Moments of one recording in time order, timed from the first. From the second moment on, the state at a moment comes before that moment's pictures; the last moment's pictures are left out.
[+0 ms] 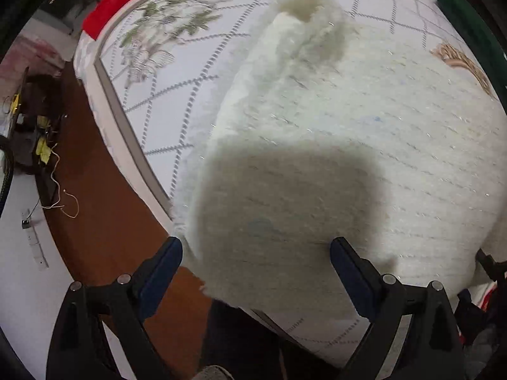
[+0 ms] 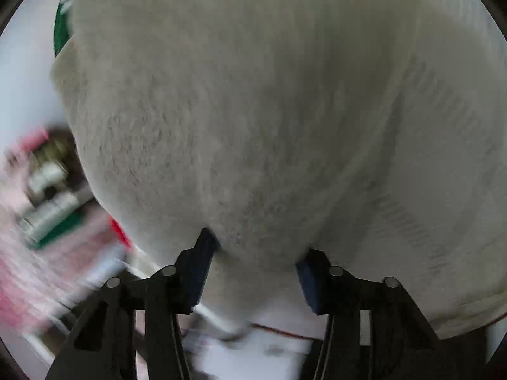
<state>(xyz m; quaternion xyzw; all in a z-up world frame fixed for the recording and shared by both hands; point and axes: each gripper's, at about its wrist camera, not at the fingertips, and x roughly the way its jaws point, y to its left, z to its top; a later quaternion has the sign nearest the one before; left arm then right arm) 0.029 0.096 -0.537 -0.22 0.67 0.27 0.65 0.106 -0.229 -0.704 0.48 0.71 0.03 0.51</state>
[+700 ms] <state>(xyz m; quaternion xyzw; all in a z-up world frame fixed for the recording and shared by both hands) 0.027 0.154 -0.506 -0.28 0.59 0.34 0.68 0.223 -0.061 -0.567 0.08 0.72 0.18 0.66</state>
